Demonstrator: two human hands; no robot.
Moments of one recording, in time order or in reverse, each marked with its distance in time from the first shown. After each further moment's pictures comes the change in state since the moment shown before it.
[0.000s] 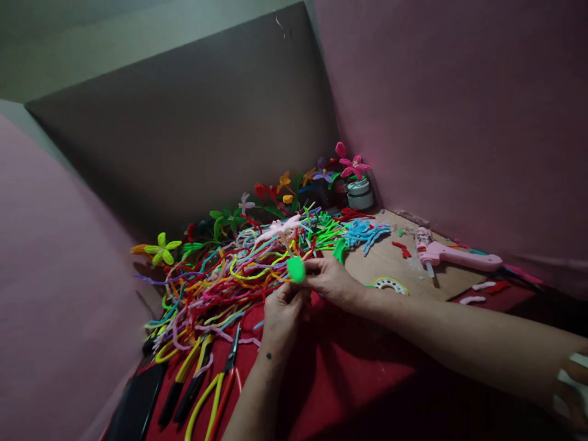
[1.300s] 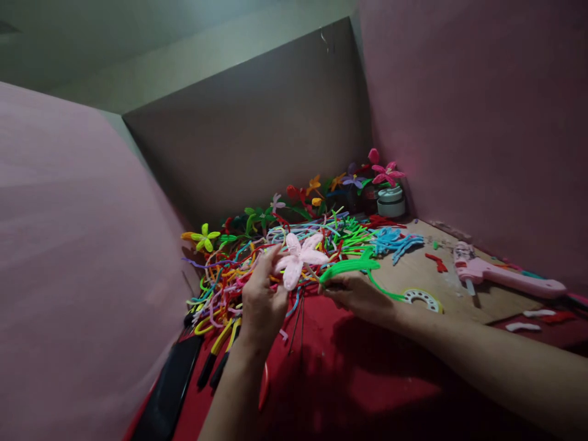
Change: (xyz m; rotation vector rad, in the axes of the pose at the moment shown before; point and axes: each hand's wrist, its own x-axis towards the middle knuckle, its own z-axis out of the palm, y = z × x) left_hand -0.011 0.045 -0.063 0.546 0.309 0.646; right_hand -0.017 -0.006 0.008 -0.312 -0.115 0.012
